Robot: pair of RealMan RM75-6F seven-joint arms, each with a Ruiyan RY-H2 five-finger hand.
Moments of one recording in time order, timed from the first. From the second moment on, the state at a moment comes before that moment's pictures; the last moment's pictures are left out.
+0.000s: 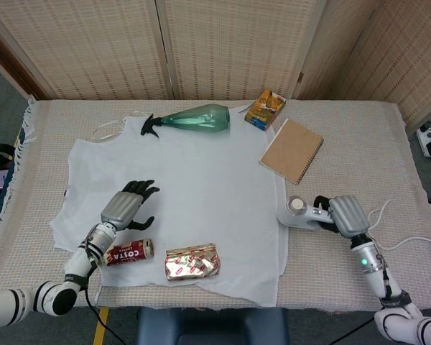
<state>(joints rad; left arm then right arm) -0.82 -1.33 -0.07 -1.62 0.97 0.93 0.22 0.45 -1.45 0.05 -1.14 -1.42 1.21 0.22</state>
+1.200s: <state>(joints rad) -0.48 -1.19 -0.08 -1.63 1.08 1.23 0.07 0.25 -1.16 0.08 -1.44 -1.41 1.36 0.17</state>
